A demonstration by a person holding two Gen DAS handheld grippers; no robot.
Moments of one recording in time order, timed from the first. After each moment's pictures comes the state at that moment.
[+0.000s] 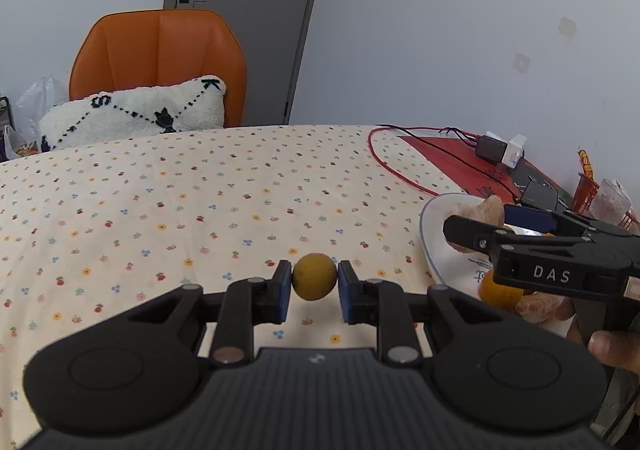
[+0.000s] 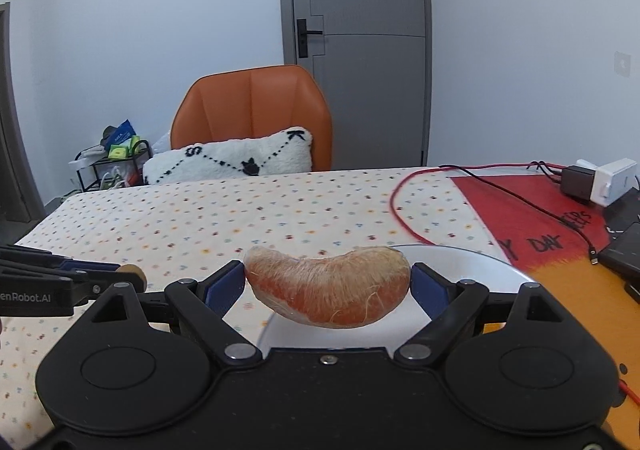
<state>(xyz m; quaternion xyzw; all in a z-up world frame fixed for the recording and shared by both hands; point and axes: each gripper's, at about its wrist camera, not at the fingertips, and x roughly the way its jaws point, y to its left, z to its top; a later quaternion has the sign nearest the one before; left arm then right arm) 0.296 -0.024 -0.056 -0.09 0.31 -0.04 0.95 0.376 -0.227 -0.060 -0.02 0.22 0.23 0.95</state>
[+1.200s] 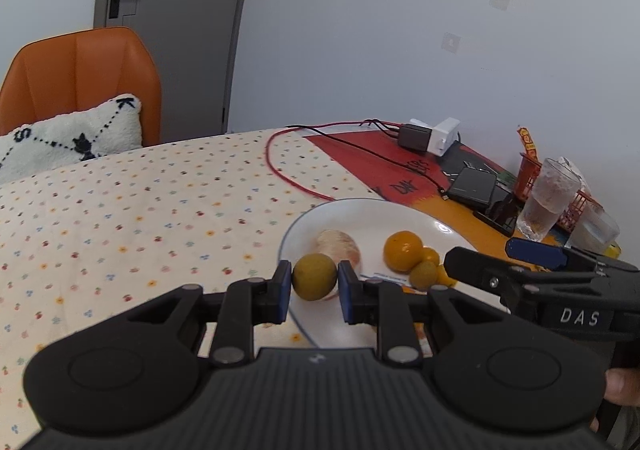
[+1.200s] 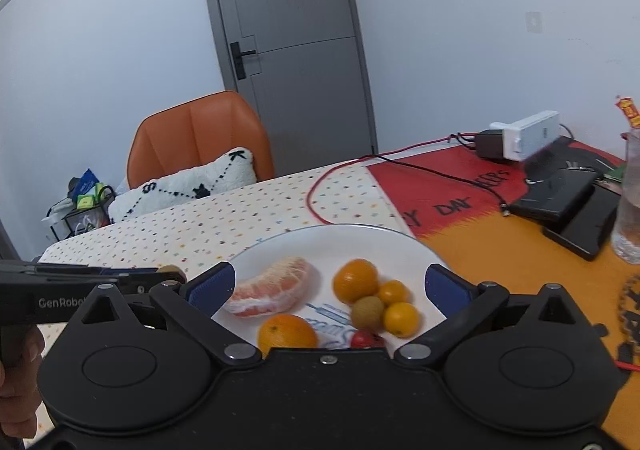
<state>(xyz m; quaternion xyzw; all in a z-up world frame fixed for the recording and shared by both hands) 0.321 -0.116 -0.042 -0.06 0.30 -0.12 0.94 0.351 -0.313 -0.058 0.06 0.23 0.16 0.96</state>
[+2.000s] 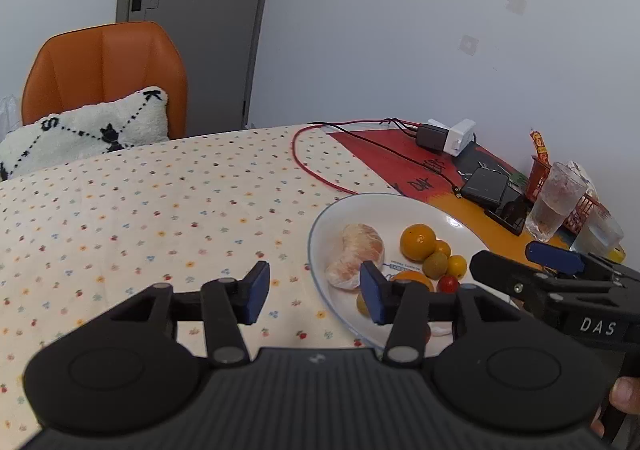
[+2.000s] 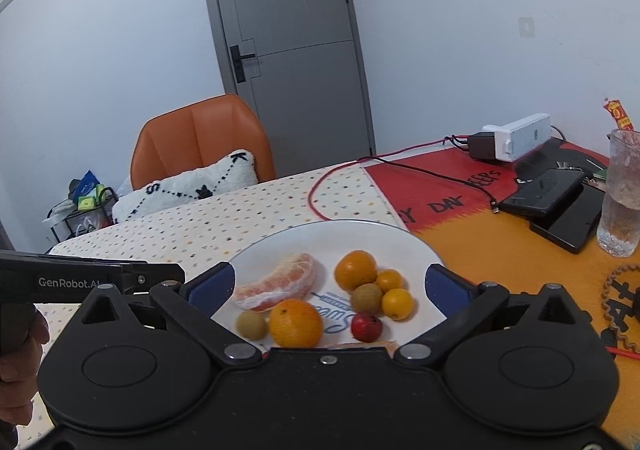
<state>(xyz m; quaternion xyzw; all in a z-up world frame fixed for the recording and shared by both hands) 0.294 -0.091 -0.028 -0.07 0.31 -0.09 0.94 0.327 -0.313 -0.048 0.06 0.23 0.16 0.96</state>
